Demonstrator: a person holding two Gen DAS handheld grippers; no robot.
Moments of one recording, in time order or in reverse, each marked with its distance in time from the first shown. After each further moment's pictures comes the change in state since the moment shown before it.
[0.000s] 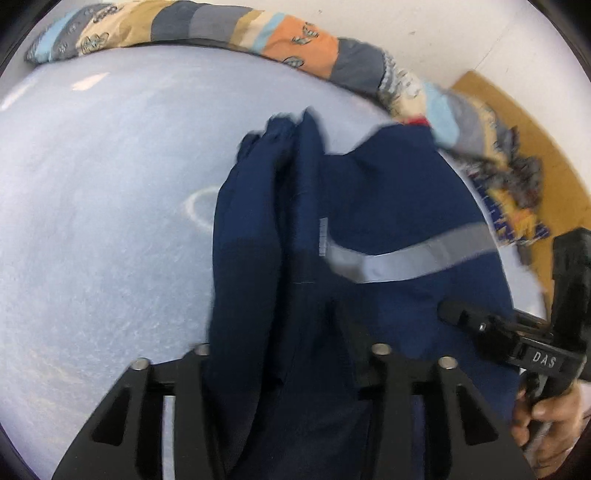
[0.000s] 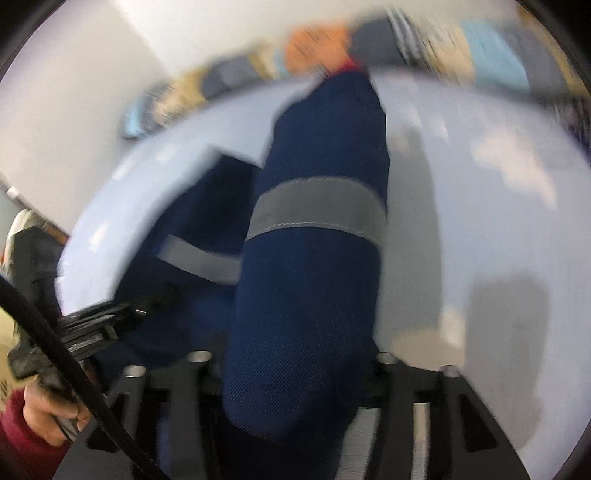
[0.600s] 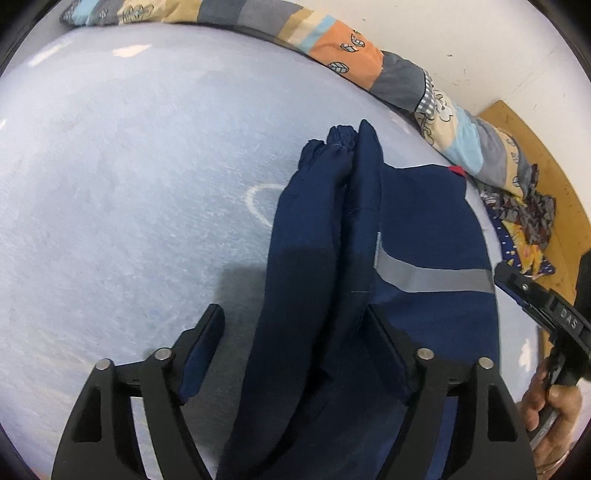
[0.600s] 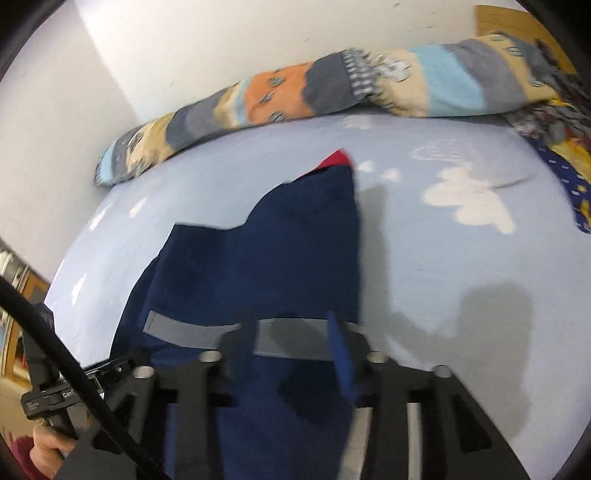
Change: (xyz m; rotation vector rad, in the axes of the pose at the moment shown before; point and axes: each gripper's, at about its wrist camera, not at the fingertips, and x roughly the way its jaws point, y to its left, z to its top) left arm -0.011 0.038 0.001 -0.136 -0.005 0.006; right arm -0.042 -0.007 0.033 0.011 -0.216 -0.090
